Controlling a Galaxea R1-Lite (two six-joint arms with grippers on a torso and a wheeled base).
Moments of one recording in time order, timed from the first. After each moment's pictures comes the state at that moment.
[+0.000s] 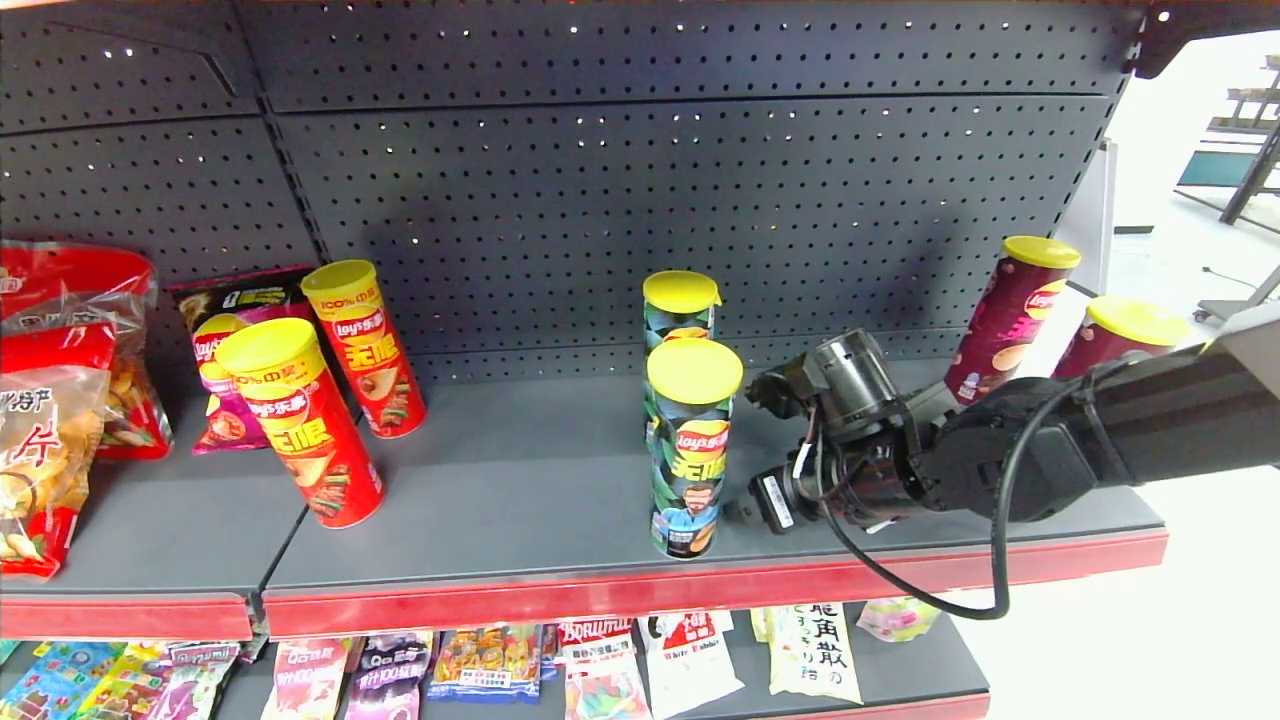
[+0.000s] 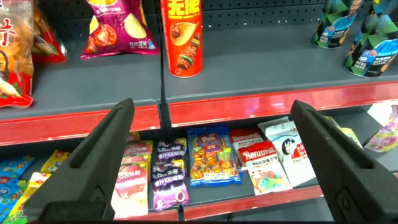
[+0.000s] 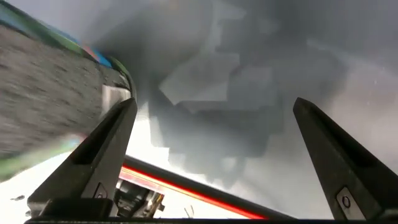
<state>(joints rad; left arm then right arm) 0.00 0.00 0.00 0.00 -0.09 0.01 0.59 1.98 -1.12 0.02 -0.16 0.08</state>
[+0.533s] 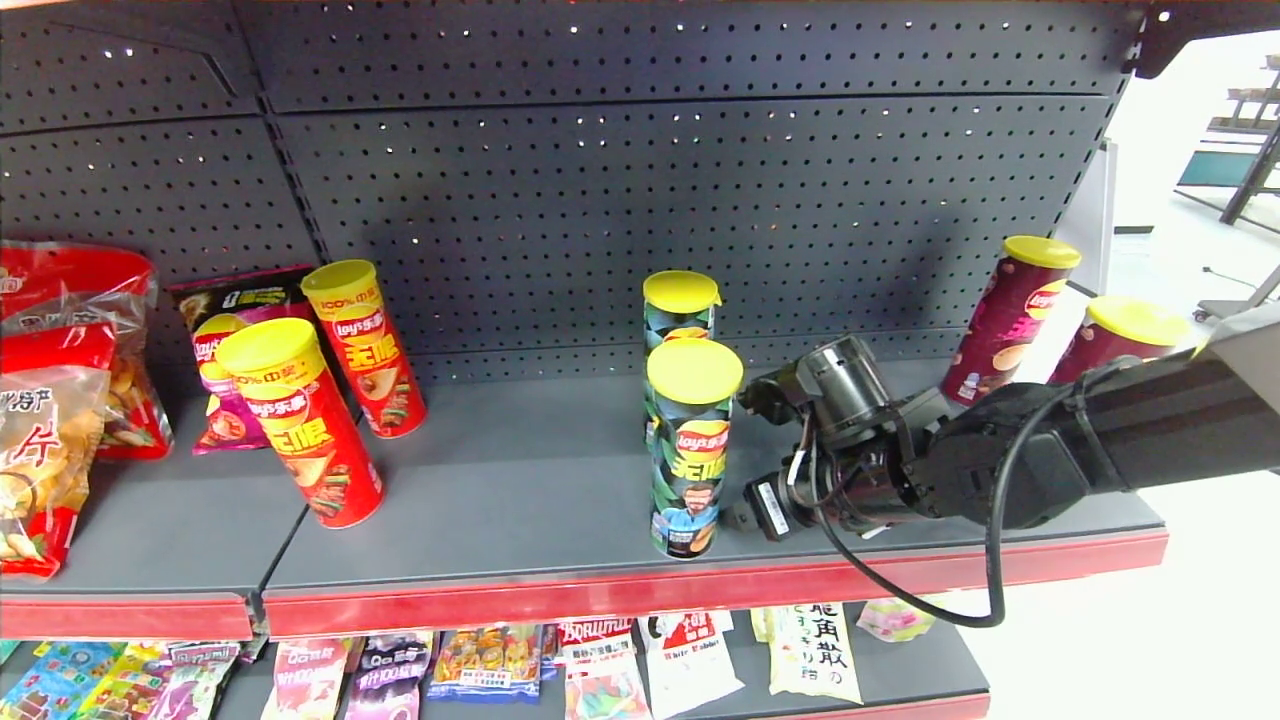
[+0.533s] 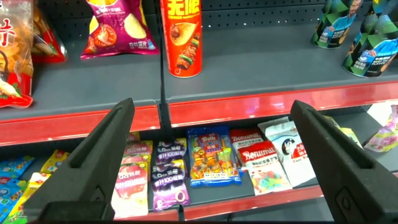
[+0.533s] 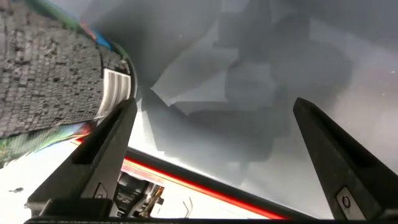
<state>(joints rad) 0.00 0.00 0.00 0.00 -0.09 0.01 0.61 1.98 -1.12 0.01 -0.16 0.08</state>
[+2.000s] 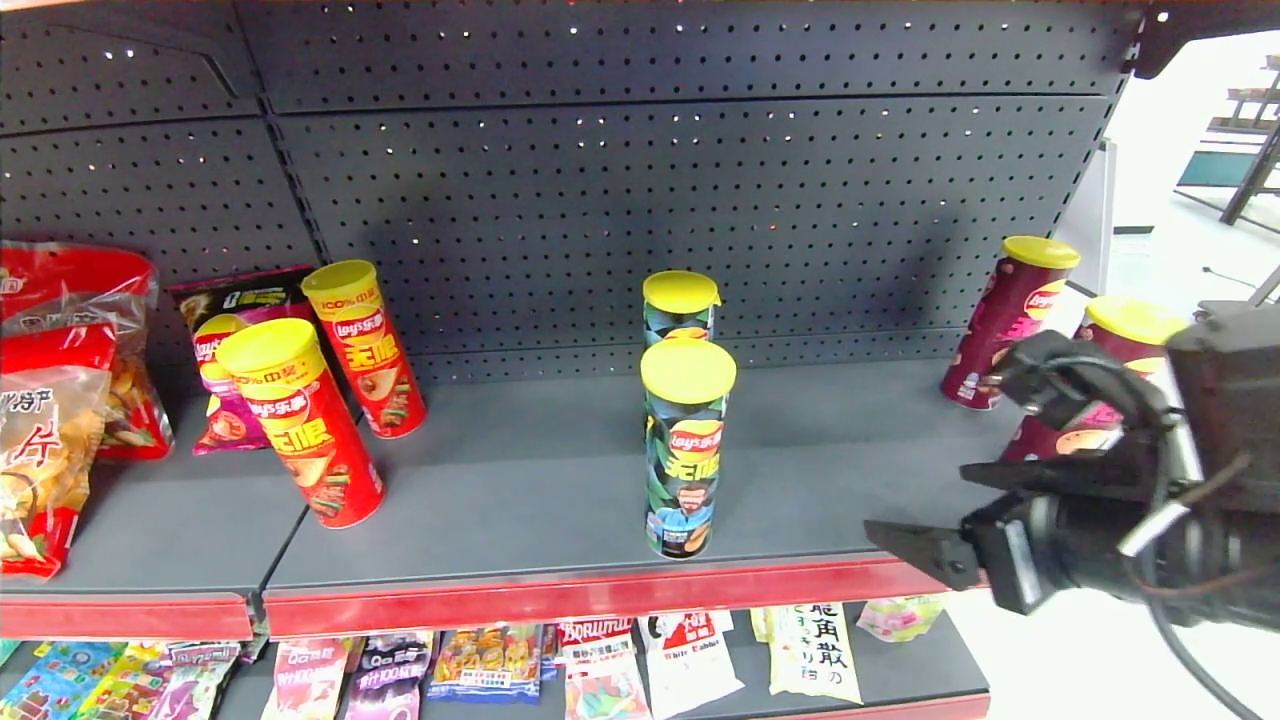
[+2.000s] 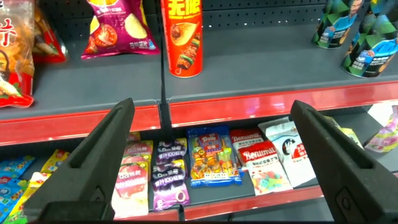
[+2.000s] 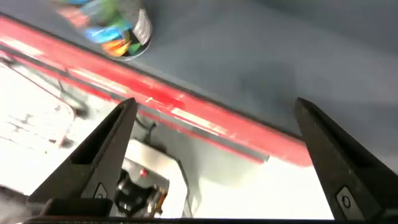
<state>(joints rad) 0.00 0.00 0.00 0.00 -0.09 0.01 0.62 1.31 -0.73 0.02 -0.16 0.05</state>
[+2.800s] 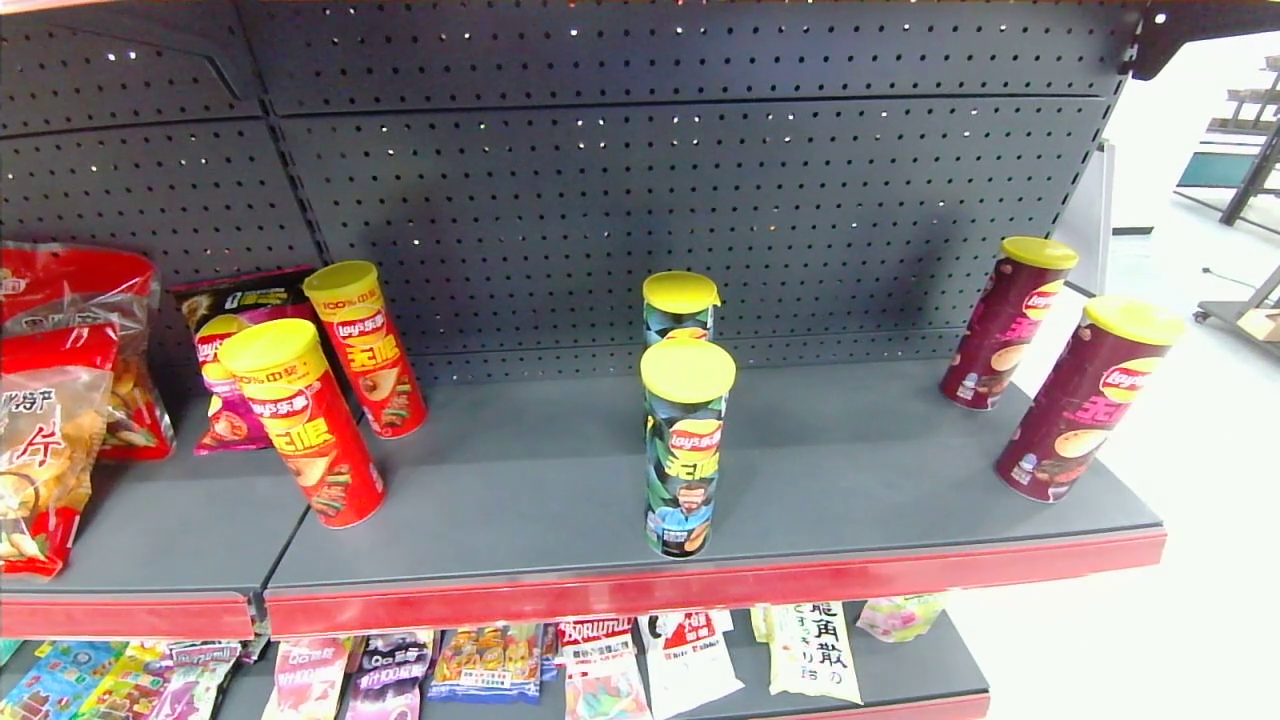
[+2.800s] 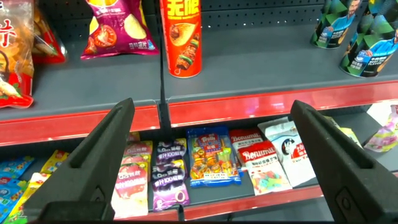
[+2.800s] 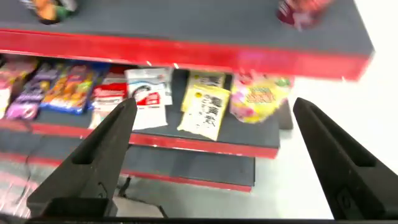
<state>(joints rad) 0.00 0.00 0.00 0.00 -0.09 0.01 0.07 0.34 -0.02 -0.07 0.05 -0.02</state>
